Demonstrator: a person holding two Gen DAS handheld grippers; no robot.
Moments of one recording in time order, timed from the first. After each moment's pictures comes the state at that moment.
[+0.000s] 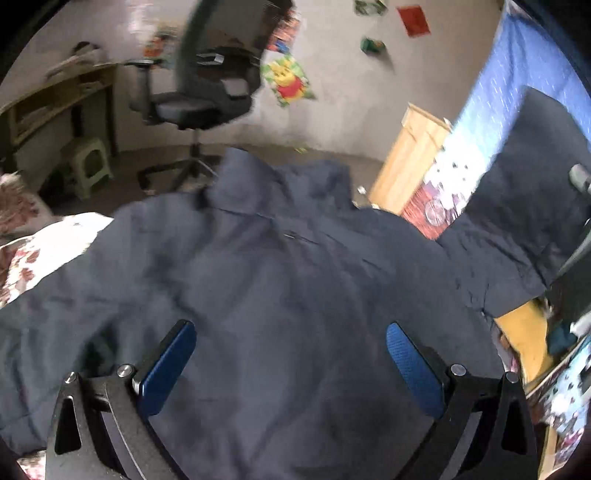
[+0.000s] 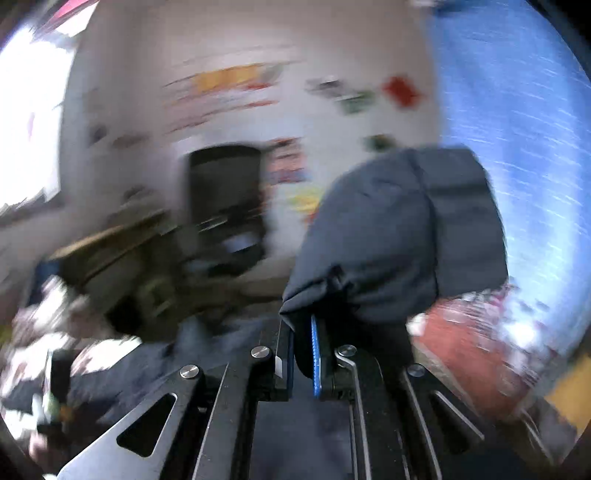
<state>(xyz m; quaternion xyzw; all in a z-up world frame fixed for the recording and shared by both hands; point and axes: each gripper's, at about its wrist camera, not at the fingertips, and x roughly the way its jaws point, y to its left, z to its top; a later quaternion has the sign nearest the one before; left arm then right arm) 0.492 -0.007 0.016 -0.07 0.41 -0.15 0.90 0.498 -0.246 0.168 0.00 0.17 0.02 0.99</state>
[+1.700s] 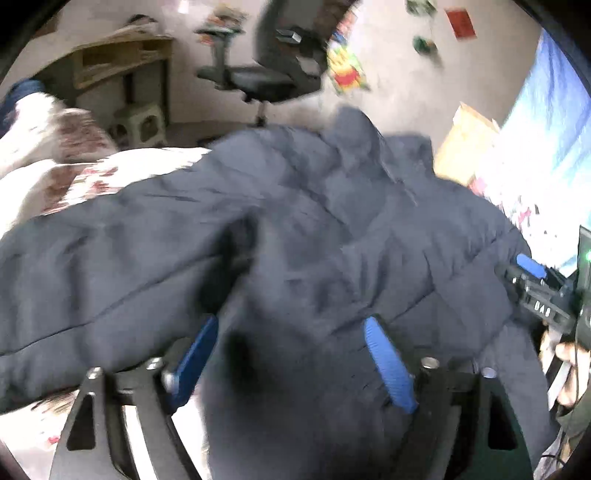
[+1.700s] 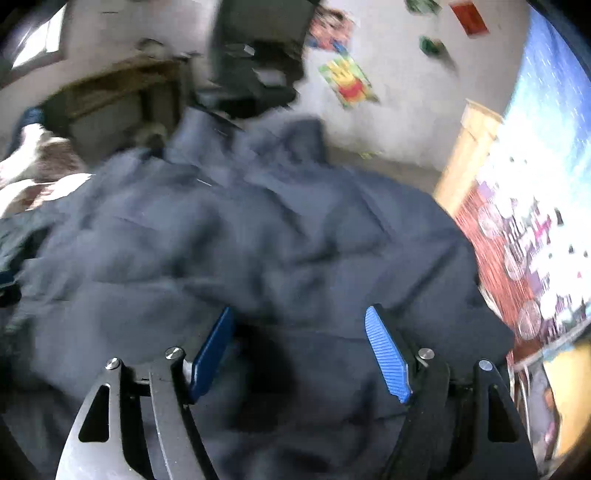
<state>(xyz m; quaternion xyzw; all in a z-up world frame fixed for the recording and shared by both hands) 0.440 0.089 -0.058 -0.08 0.44 -0.06 0.89 0.442 -0.204 0.011 -0.08 0.38 0.00 0.92</state>
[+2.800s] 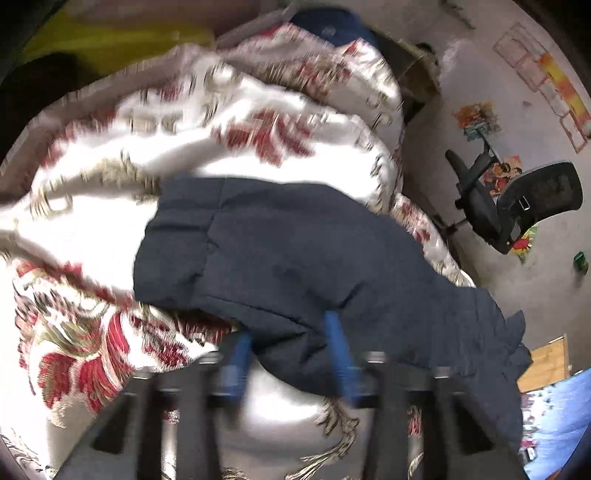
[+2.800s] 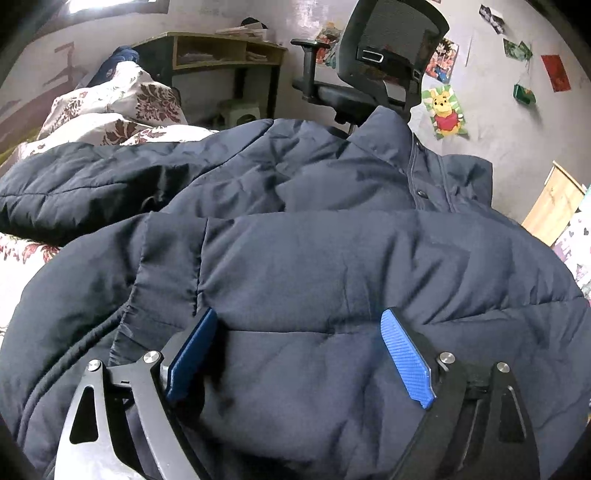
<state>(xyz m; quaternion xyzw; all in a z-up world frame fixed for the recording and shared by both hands) 0.325 0.361 -0.046 -0.36 0.38 0.26 0.81 0.445 -0.048 -0.034 -0.13 0.39 0.12 0.90</state>
